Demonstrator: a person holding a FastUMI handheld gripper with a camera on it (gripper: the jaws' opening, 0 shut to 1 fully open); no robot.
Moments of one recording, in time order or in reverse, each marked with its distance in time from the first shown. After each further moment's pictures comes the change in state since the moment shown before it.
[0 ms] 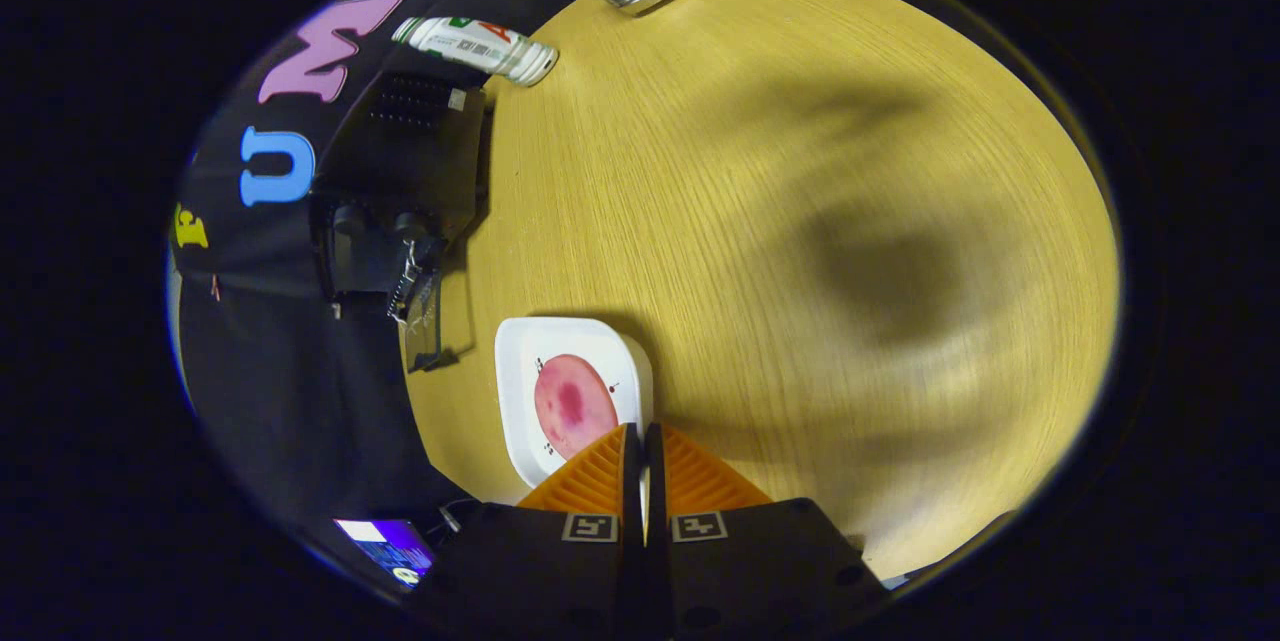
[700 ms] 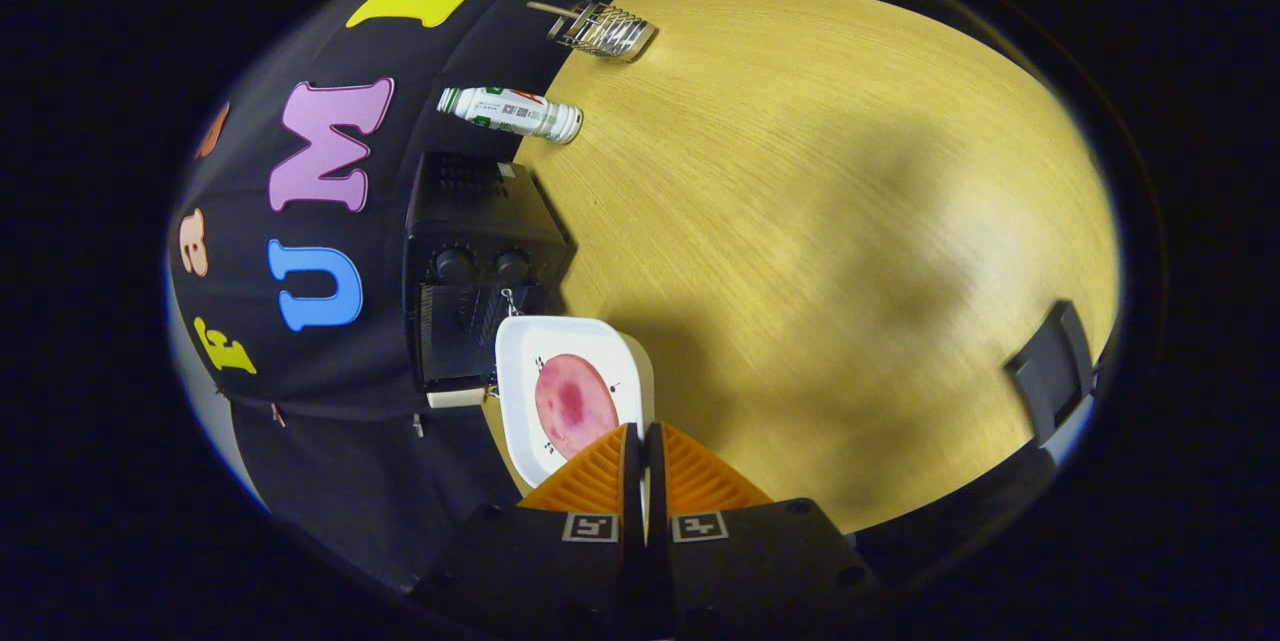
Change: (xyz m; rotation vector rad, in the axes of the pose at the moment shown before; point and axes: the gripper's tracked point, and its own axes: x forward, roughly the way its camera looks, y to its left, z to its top) arm 0.003 0.122 -0.060 0.331 -0.268 0.088
